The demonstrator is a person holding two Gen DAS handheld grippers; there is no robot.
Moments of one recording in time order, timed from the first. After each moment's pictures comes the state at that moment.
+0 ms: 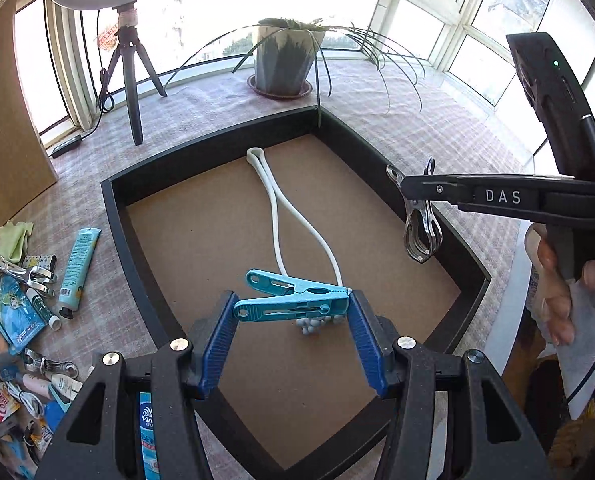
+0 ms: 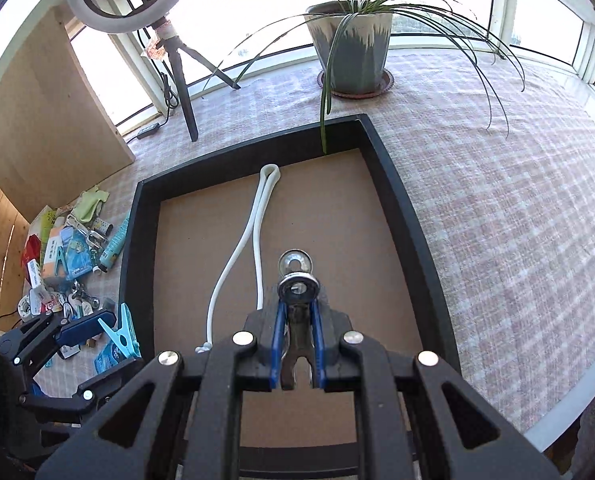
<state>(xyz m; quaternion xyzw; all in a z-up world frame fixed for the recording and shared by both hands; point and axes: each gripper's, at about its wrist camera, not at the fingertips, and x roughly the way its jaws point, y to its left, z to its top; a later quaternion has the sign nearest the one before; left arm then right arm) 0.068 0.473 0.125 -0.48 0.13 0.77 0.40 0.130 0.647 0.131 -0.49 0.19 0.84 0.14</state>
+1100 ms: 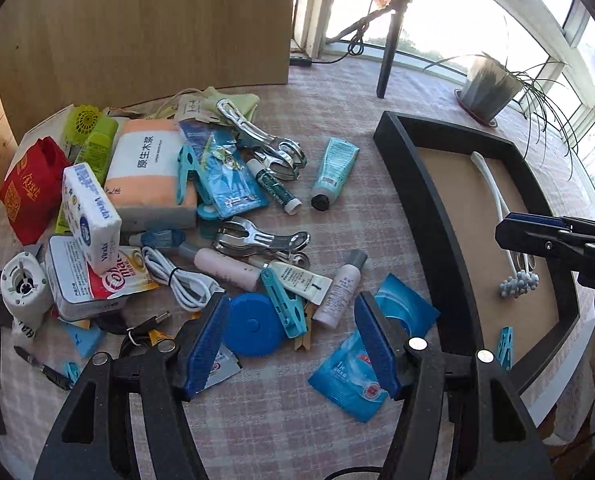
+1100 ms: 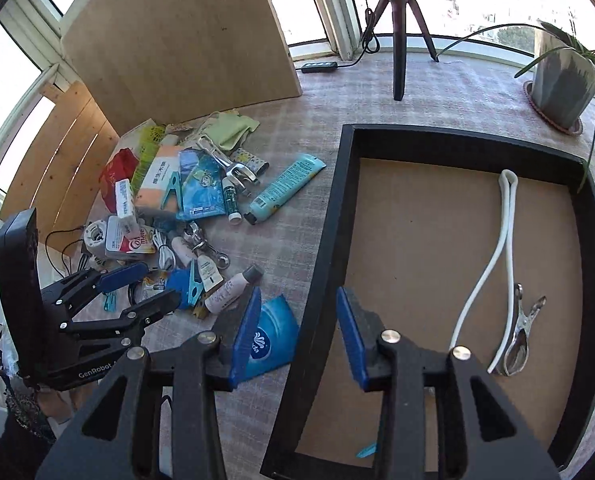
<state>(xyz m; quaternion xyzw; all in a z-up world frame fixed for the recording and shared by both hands) 0.006 0.252 0.088 -0.54 0.03 0.83 0.16 0.037 0.460 0.115 -0.54 0.13 0.83 -0.08</state>
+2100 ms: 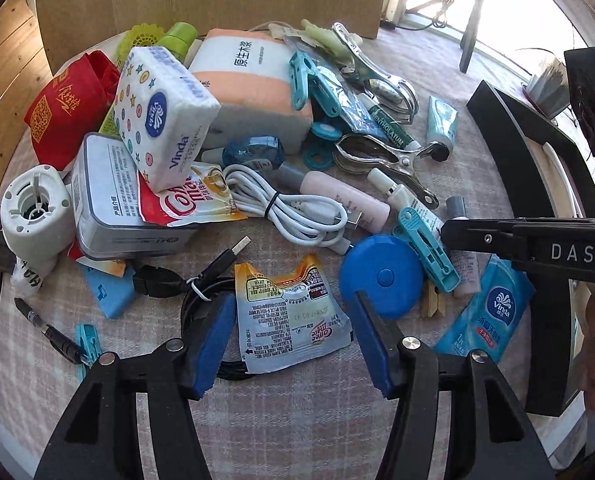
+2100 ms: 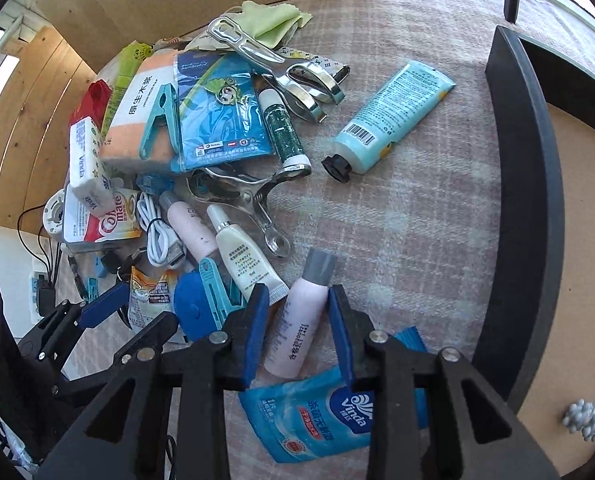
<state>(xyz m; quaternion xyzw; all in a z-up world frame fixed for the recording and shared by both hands) 0.002 0.208 0.026 -0.57 0.03 0.81 0.10 -0.020 0.375 0.019 -0.62 0.14 0.76 -0.08</state>
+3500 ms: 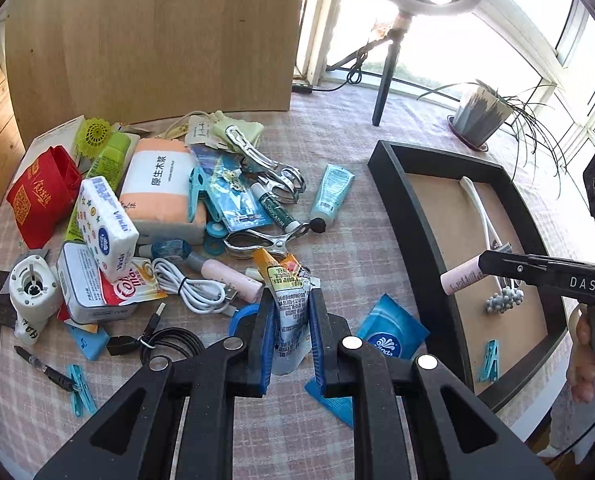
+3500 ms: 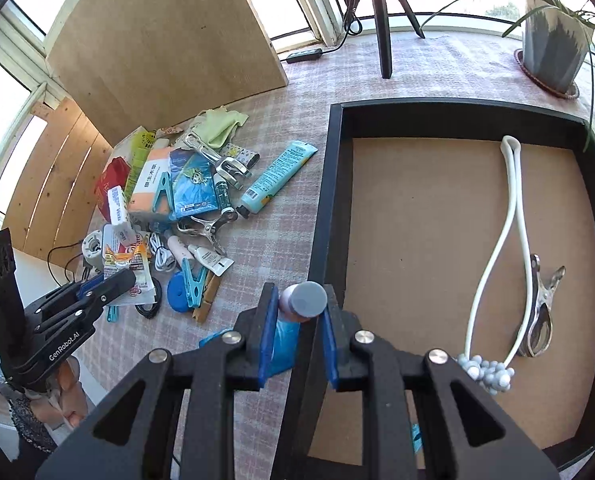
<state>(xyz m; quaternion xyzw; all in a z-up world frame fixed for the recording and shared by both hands) 0.015 0.260 0.107 -0.50 0.02 0.84 0.19 0.060 0.494 0.104 -0.53 0.21 0.82 -0.03</state>
